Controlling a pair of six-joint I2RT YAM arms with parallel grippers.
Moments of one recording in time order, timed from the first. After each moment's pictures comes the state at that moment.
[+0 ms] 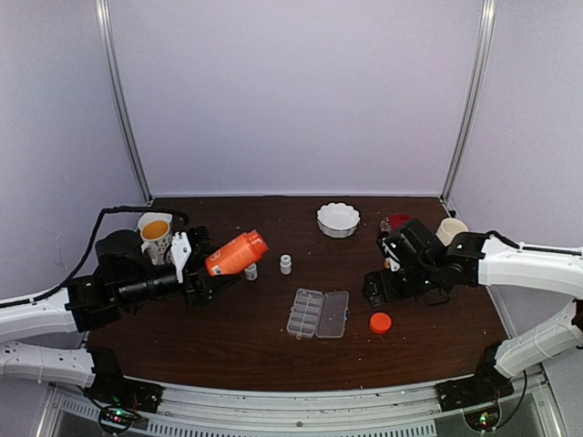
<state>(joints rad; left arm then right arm) -0.92 0.83 0.53 0.15 0.13 0.23 0.84 1.28 0.87 -0.61 0.21 0.54</state>
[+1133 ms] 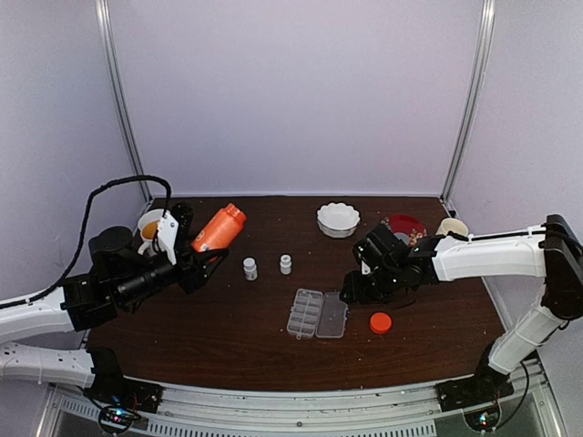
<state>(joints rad) -0.92 0.80 0.55 0.15 -0.14 0.01 0.83 1.54 0.93 -0.41 0.03 0.76</state>
